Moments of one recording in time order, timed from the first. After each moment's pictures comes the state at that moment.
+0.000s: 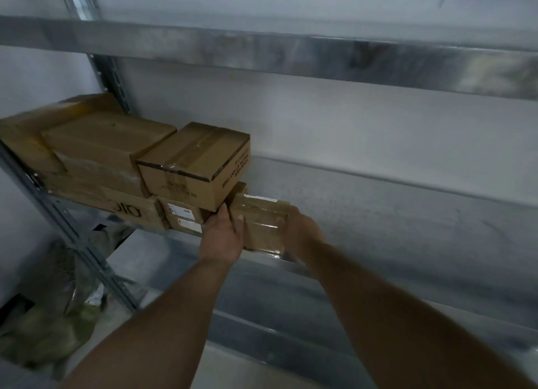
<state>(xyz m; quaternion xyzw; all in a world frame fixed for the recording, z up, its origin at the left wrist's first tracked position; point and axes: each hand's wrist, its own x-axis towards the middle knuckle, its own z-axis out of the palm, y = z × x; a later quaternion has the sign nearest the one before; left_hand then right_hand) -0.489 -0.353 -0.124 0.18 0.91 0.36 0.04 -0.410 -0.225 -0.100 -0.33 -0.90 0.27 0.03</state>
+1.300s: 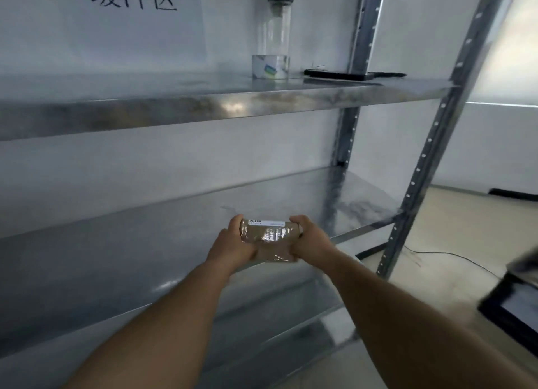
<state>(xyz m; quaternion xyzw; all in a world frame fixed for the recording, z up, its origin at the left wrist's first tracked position) -0.106 -0.062 -0.069 0.51 0.75 0.31 0.29 0.063 -0.024 -0.055 -0.58 -0.71 0.34 0.21</state>
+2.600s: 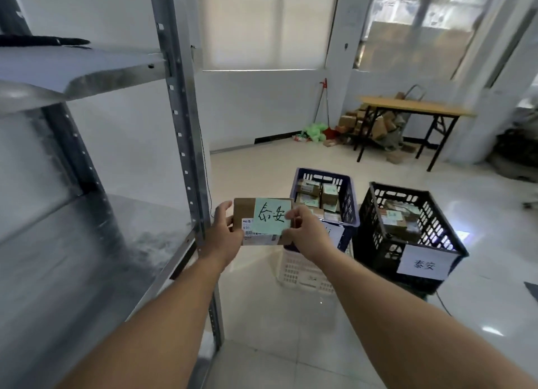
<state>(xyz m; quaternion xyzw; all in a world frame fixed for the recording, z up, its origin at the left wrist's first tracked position) 0.283 0.178 -0.100 0.71 0.42 0.28 0.49 0.425 0.070 -0.078 -0.79 -0.34 0.26 0.44</state>
